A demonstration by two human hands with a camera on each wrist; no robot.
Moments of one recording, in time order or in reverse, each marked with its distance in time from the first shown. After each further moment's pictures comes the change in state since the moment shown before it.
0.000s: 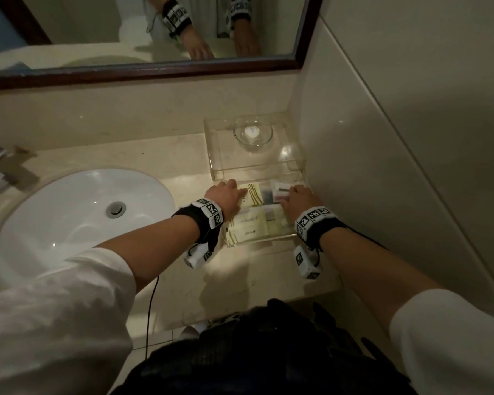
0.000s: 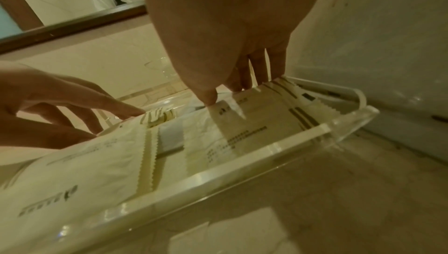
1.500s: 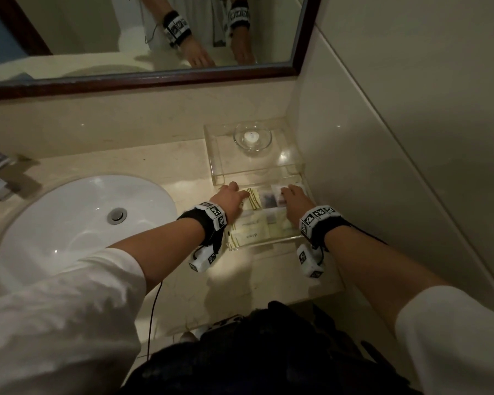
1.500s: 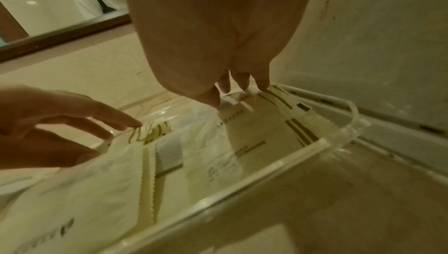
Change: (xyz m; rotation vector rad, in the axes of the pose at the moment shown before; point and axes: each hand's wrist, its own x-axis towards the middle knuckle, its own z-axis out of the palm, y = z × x) left_hand 0.004 -0.001 0.006 -0.234 0.042 0.008; right_hand -0.007 -0.006 -0.012 0.183 -0.112 -0.091
